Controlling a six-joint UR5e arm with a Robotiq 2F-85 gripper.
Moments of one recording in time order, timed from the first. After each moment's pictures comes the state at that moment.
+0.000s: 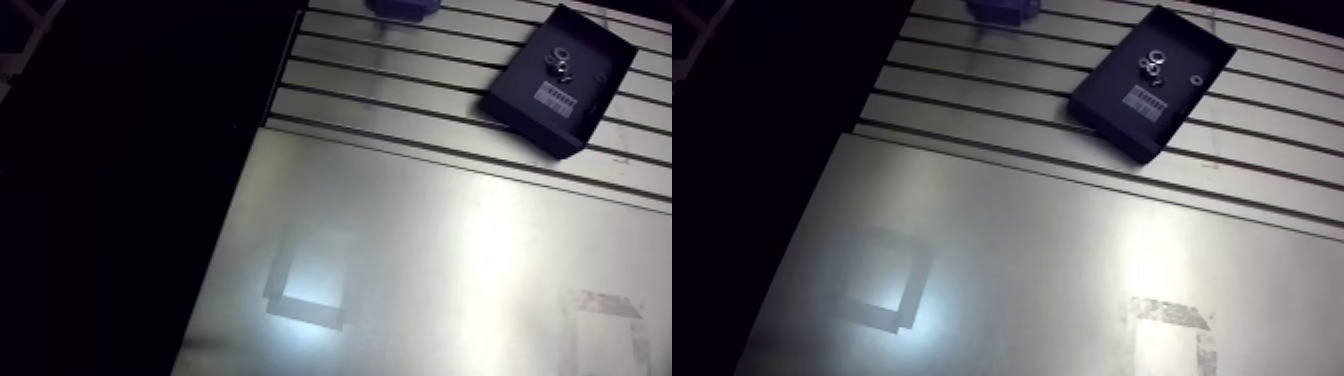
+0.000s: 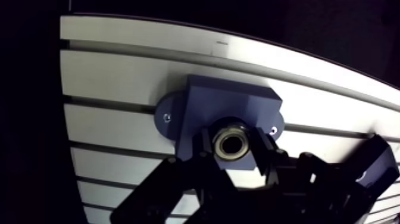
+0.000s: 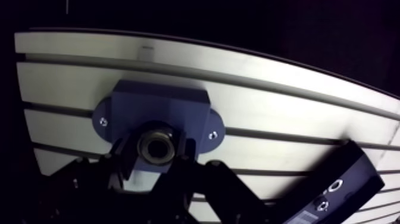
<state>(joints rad) 0.21 -0.79 1.23 -1.86 -1.64 -1.55</state>
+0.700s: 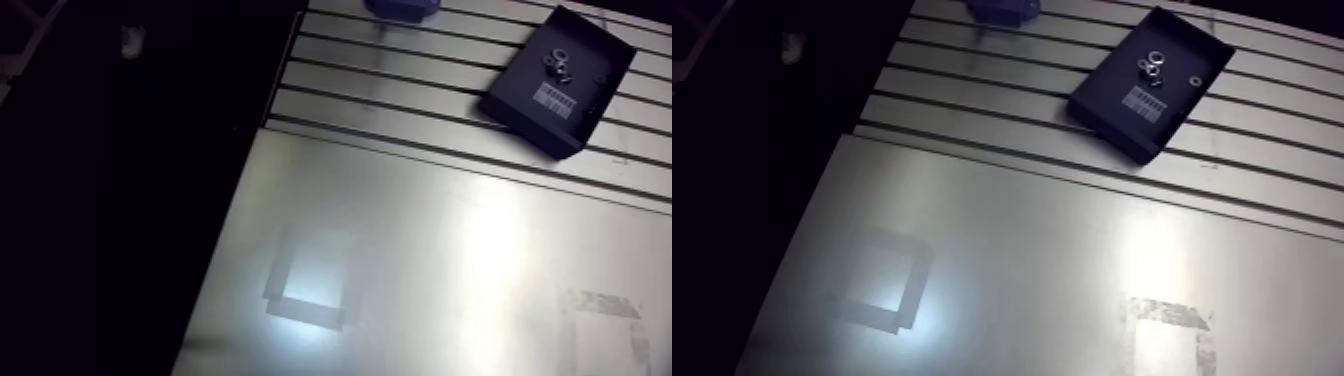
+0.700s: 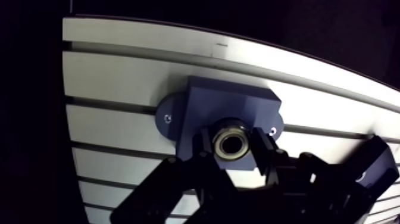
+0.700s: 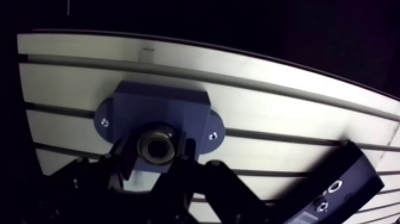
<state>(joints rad) 0.21 -0.79 1.23 -1.87 -1.64 -1.55</state>
